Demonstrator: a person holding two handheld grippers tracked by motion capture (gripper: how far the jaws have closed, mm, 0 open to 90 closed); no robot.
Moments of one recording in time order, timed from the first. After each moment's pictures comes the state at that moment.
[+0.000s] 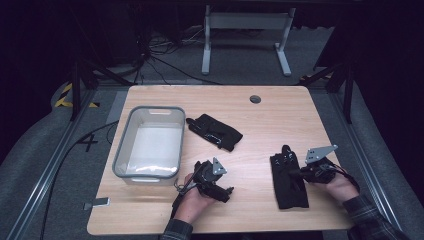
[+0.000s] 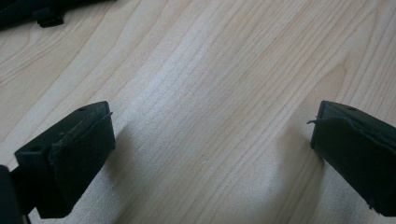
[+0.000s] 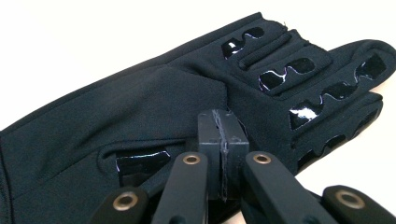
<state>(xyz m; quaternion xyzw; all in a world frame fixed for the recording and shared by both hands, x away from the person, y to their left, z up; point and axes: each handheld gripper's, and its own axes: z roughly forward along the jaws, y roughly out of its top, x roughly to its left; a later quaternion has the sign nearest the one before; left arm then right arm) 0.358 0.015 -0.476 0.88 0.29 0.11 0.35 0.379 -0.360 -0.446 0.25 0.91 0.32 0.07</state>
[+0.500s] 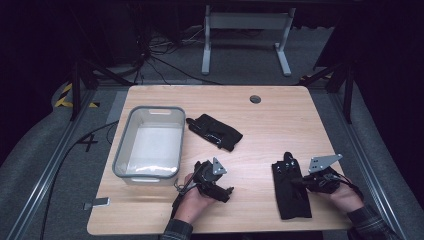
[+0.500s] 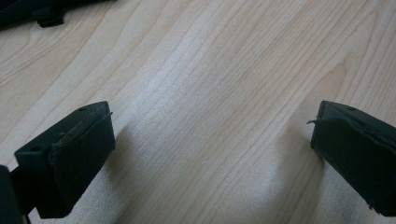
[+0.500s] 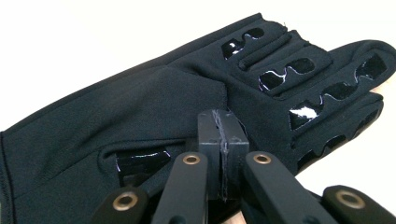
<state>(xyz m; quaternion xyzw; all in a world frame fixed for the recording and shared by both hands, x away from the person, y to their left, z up) 0.358 0.015 -0.477 0.88 0.29 0.11 0.36 0.352 -0.361 -0.446 0.25 0.91 0.32 0.07</state>
